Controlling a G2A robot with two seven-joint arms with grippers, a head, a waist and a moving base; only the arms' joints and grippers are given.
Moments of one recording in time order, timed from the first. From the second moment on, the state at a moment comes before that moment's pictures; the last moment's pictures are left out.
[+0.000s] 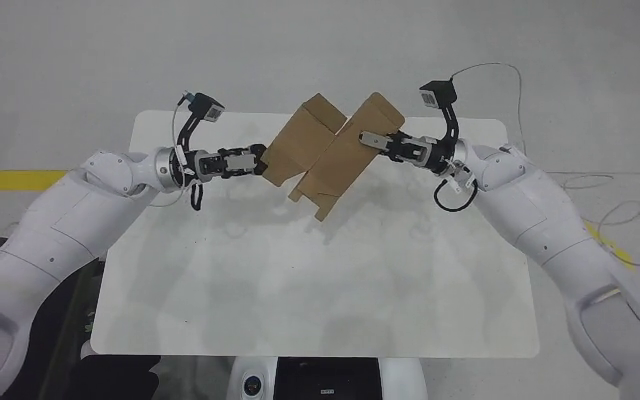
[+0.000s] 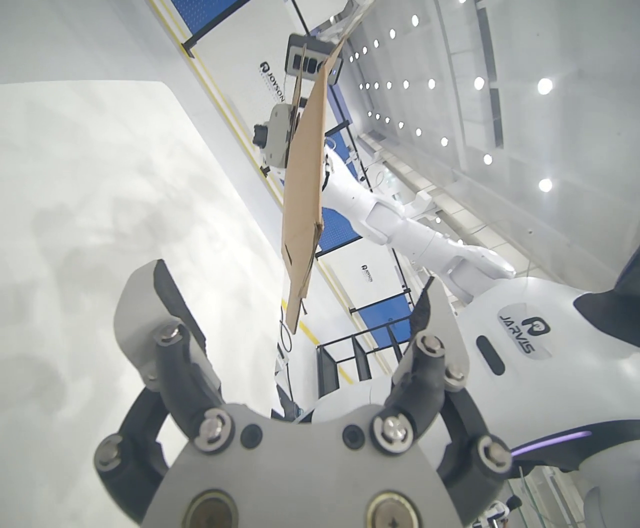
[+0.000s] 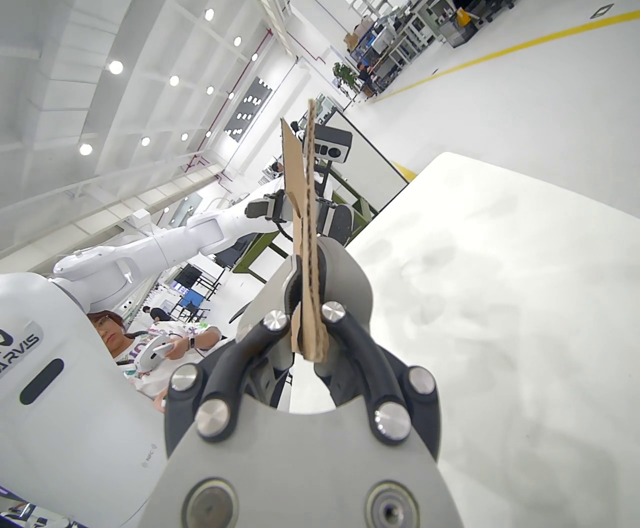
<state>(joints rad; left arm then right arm) 0.37 -0.73 -0.38 -1.18 -1.01 -0.81 -1.01 -0.38 -1.07 0.48 -0.92 0.72 -1.01 0.81</state>
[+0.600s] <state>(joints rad) 0.44 -0.81 -0.50 -1.14 -1.00 -0.77 -1.05 -0.42 -1.20 0.63 -0.79 0.55 -1.01 0.72</state>
